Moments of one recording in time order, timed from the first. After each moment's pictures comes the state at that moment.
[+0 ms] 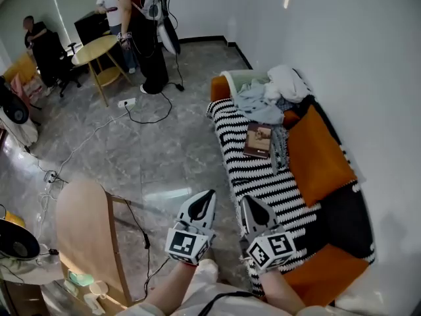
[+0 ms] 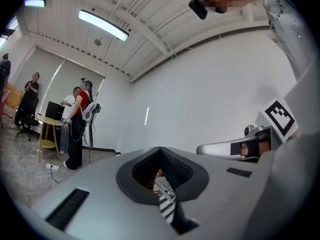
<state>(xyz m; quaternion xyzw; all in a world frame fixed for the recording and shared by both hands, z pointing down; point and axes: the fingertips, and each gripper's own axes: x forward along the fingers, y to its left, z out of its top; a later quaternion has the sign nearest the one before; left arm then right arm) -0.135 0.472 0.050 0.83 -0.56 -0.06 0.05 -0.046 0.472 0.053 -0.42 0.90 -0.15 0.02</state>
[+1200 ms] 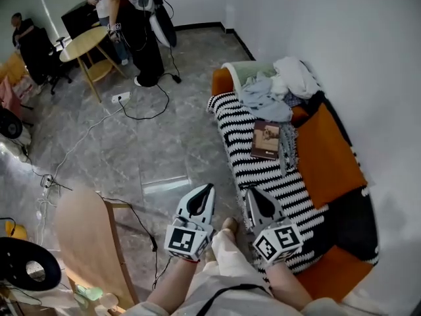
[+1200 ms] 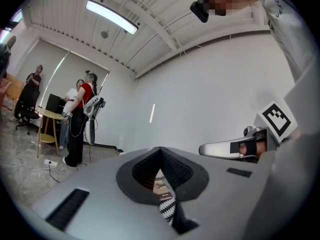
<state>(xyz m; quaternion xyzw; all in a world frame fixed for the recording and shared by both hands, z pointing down) -0.200 0.384 0.076 0.83 -0.55 -0.06 0.08 -0.096 0.380 0.076 -0.43 0.89 -0.16 0.00</state>
